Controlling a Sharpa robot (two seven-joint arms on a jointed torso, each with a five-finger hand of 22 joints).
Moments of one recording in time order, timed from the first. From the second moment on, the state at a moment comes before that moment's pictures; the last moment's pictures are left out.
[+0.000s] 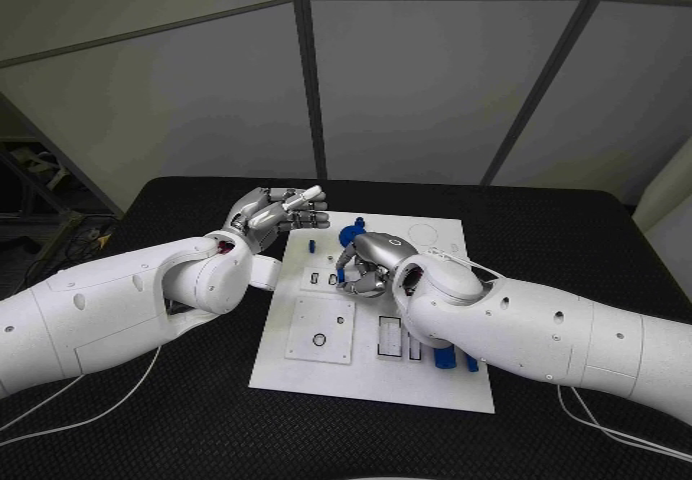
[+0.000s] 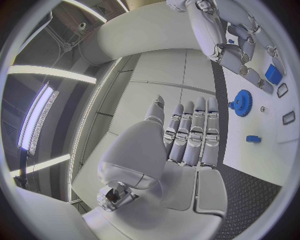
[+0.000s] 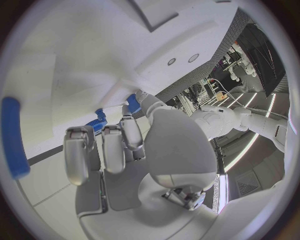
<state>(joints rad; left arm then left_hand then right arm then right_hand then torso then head) 1.15 -0.88 0.03 1.51 0.00 -0.28 0.39 1.40 0.15 -0.27 -0.02 0.20 0.99 0.20 0.08 0.14 1.04 0.15 0.18 0.07 1.10 0.12 0.12 0.12 0.19 0.85 0.23 0.39 0.13 1.14 -0.44 -0.03 1.40 -1.55 -0.34 -0.35 1.27 -0.16 0.27 0.07 0.16 0.95 0.12 0.06 0.16 1.41 0.03 1.20 1.31 1.47 -0.05 1.46 1.31 0.01 1.47 0.06 1.56 1.31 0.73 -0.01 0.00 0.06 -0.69</state>
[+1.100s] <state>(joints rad) 1.18 -0.90 0.04 1.43 -0.43 -0.14 0.06 1.31 0.20 -0.38 -0.05 0.21 1.15 0.04 0.26 0.48 1.41 -0.03 1.05 1.02 1.47 -0.07 1.43 1.30 0.09 1.36 0.02 1.24 0.97 1.20 -0.79 0.04 1.71 -1.29 -0.40 -0.06 1.38 -0.18 0.22 0.18 0.15 0.92 0.12 0.08 0.15 1.38 0.03 1.14 1.28 1.46 -0.04 1.40 1.31 0.01 1.47 0.07 1.50 1.31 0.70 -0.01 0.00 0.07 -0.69</state>
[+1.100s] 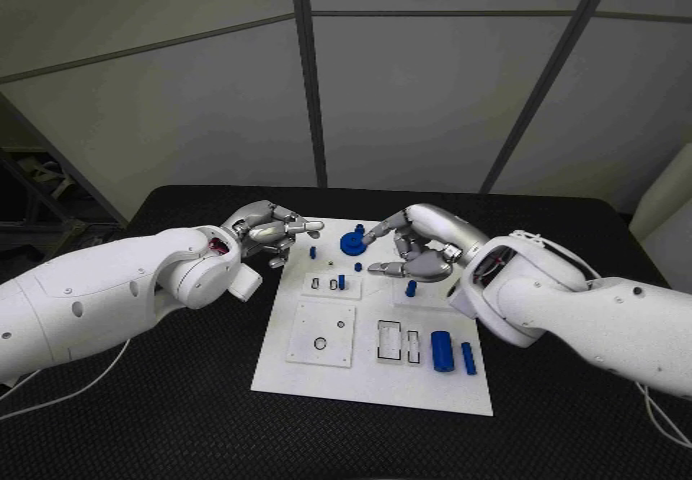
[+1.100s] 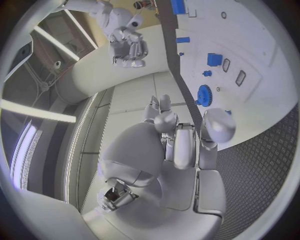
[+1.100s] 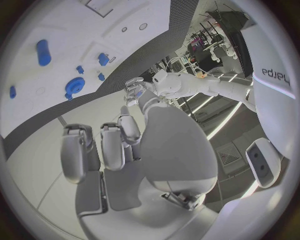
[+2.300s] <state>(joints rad) 1.35 -0.60 -0.10 1.29 -1.02 0.11 -0.52 1.23 0.19 -0.40 0.18 0.06 0.96 0.05 0.35 1.05 1.31 -0.01 1.15 1.24 1.47 -0.07 1.49 1.31 0.05 1.44 0.04 1.45 1.31 1.28 -0.88 0.06 1.62 -1.02 -0.31 -0.07 1.38 -0.18 0.22 0.18 0.16 0.92 0.12 0.08 0.15 1.38 0.03 1.14 1.28 1.46 -0.04 1.40 1.31 0.01 1.47 0.07 1.50 1.31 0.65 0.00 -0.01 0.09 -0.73</state>
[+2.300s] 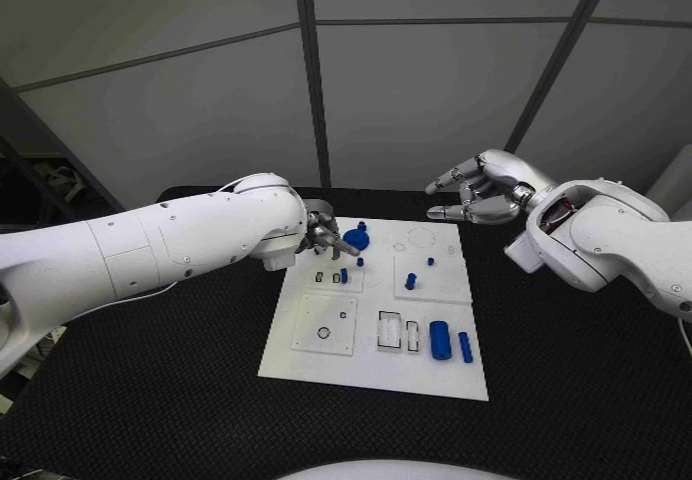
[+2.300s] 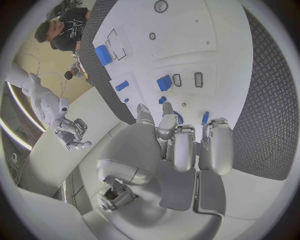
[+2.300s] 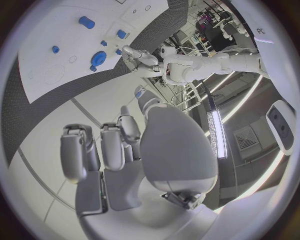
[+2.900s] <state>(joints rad) 1.35 -0.55 -0.10 1.25 -1.04 0.16 -0.57 1.22 0.18 -0.41 0.19 0.06 0.97 0.05 0.35 1.06 1.31 -0.01 1.15 1.24 1.47 -0.07 1.50 1.31 0.05 1.44 0.04 1.45 1.31 1.28 -0.87 0.06 1.61 -1.06 -0.30 -0.09 1.38 -0.18 0.23 0.18 0.16 0.93 0.12 0.08 0.15 1.38 0.03 1.14 1.28 1.46 -0.04 1.40 1.31 0.01 1.47 0.07 1.50 1.31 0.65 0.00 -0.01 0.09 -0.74</state>
